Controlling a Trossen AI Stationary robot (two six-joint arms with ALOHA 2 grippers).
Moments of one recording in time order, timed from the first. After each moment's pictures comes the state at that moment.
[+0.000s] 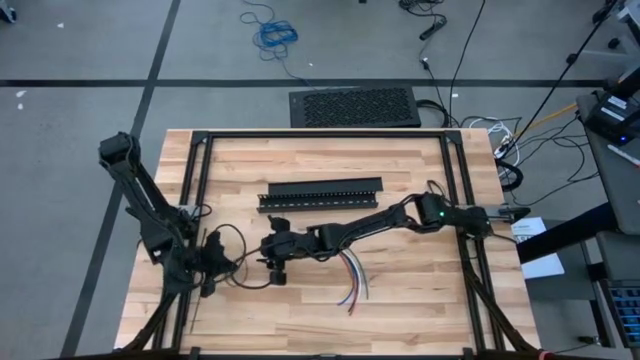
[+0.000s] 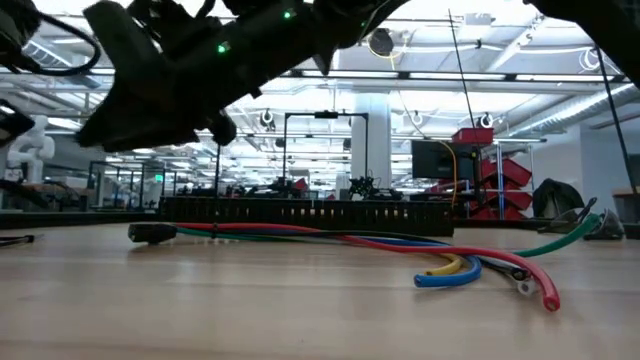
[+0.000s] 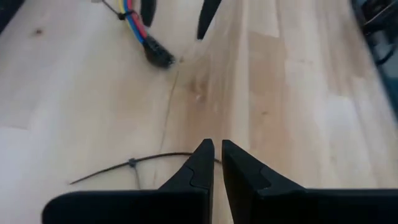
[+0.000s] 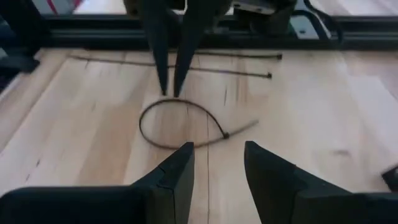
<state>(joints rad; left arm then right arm) -1.08 0.91 0.34 -0.44 -0.63 -1.06 0.18 2.38 1.86 -0.01 0.13 0.11</state>
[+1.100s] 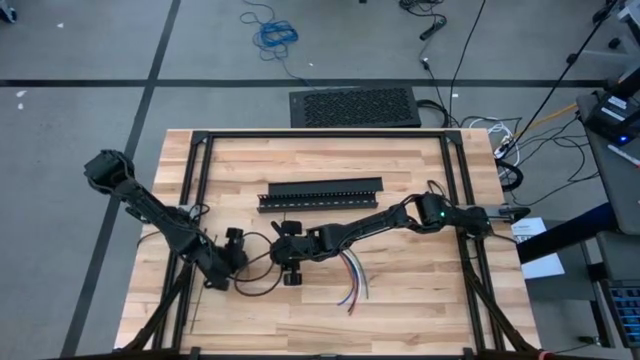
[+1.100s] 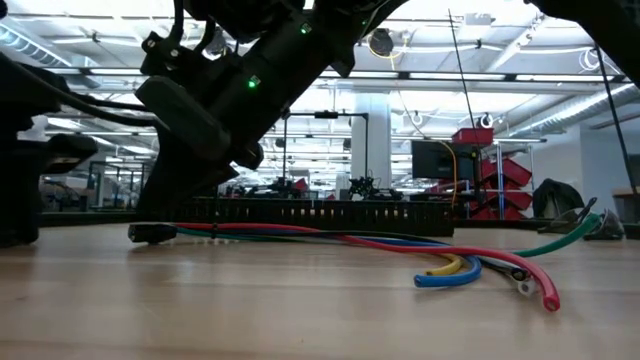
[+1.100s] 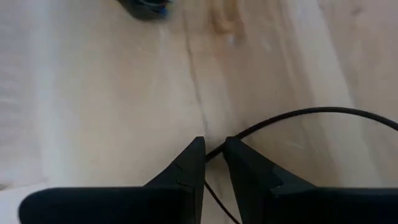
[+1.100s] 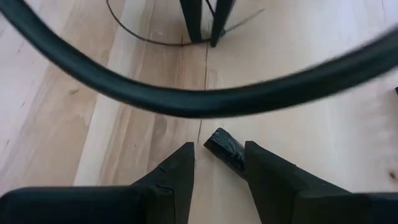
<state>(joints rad) -0.73 1.20 0.35 -0.33 -0.27 -0.39 0.18 2.38 1.85 -0.29 0.13 0.05</state>
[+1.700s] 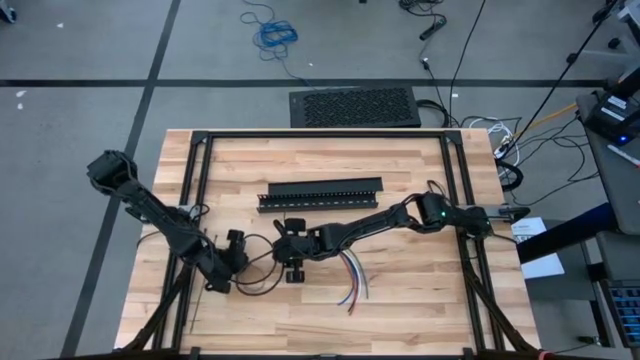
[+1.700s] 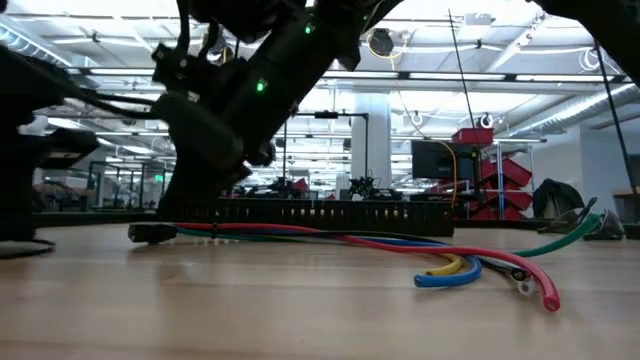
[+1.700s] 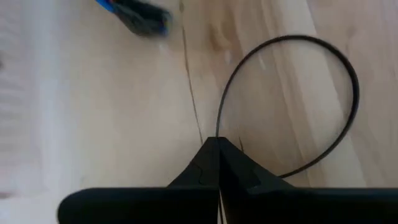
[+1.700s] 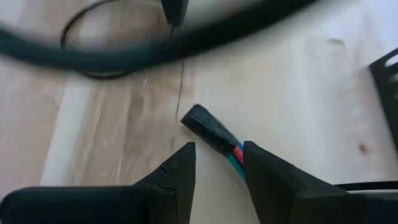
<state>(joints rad) -0.73 1.20 0.39 -0.32 -0.35 -0.41 0.19 2.36 1.85 -0.37 0.19 0.05</state>
